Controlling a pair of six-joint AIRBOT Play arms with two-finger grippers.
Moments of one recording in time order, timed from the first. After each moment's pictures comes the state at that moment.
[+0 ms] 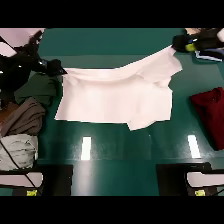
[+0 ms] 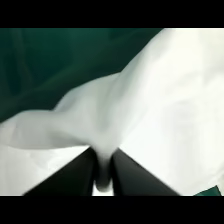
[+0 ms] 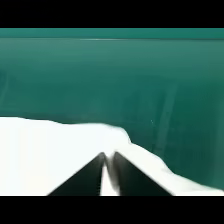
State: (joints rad) left arm 0.06 -1.53 1.50 0.94 -1.13 -1.31; right arm 0.02 -1.53 1.74 -1.29 0.98 1.56
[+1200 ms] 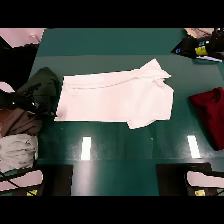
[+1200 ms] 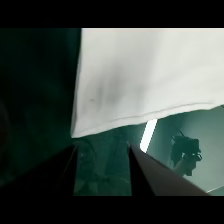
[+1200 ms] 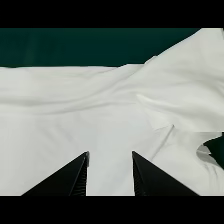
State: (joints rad) left arm 0.28 -1.36 0.96 1.13 -1.30 -1.26; right arm -0.08 -1.42 1.72 -1.04 1.26 1.44
